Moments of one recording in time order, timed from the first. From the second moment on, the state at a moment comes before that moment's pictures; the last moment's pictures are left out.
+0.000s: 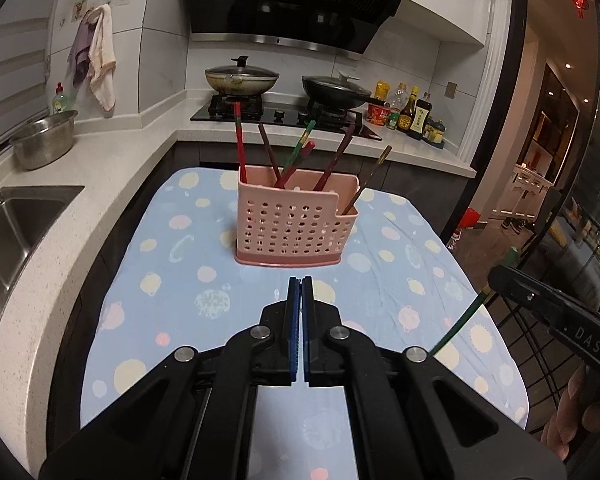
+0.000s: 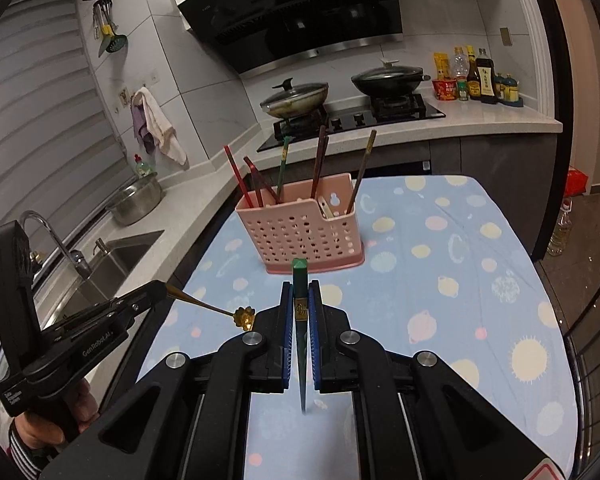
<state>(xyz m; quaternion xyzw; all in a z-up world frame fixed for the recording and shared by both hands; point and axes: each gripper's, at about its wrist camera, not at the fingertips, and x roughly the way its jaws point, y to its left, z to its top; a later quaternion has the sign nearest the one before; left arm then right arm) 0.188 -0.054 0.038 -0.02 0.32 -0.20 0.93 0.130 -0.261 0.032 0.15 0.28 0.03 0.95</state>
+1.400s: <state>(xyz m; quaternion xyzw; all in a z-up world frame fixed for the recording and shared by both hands) 0.396 -0.088 0.066 0.03 0.30 -0.17 0.94 0.363 -0.261 0.095 0.11 0.19 0.00 0.97</state>
